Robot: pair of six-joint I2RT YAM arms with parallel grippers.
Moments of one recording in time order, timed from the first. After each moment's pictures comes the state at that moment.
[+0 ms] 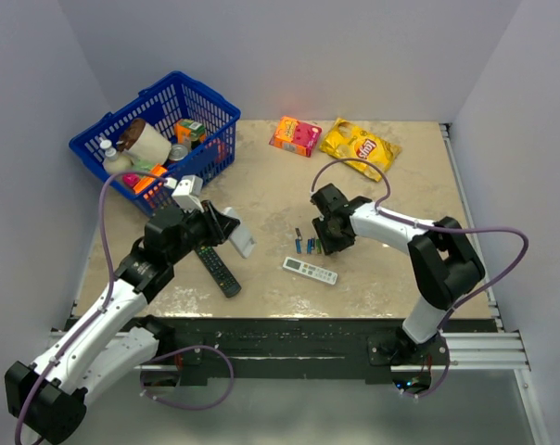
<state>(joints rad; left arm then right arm) -0.48 0.80 0.65 -0.15 0.10 -0.58 0.59 1.70 1.06 -0.62 0.13 0.22</state>
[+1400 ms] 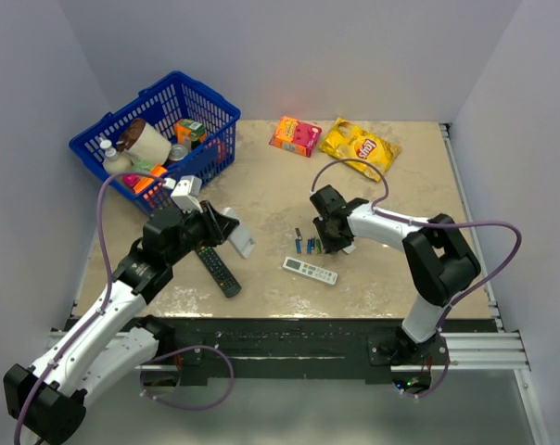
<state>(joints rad) -0.48 0.78 0.65 -0.17 0.10 -0.58 0.59 1.74 1.05 -0.56 0.17 0.24</state>
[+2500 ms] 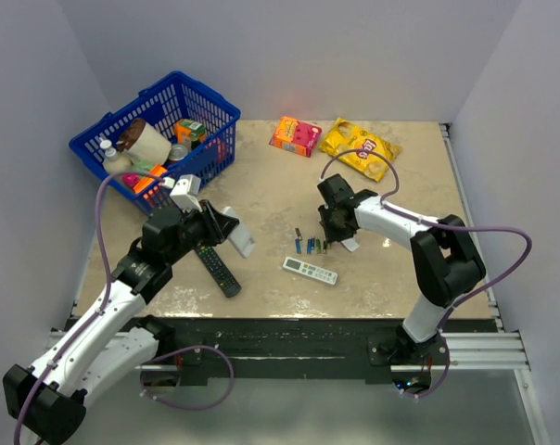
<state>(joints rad) -0.48 0.78 0.66 -0.18 0.10 -0.59 0.53 1.71 1.10 -0.58 0.13 0.29</state>
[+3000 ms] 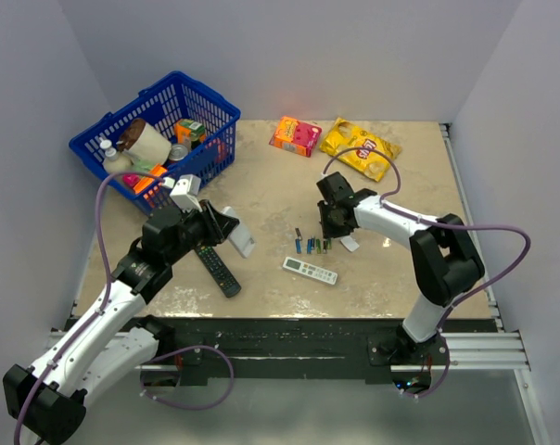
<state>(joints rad) -0.48 0.78 0.66 -0.17 0.10 -0.59 0.53 1.72 1.11 -0.54 0.14 0.38</state>
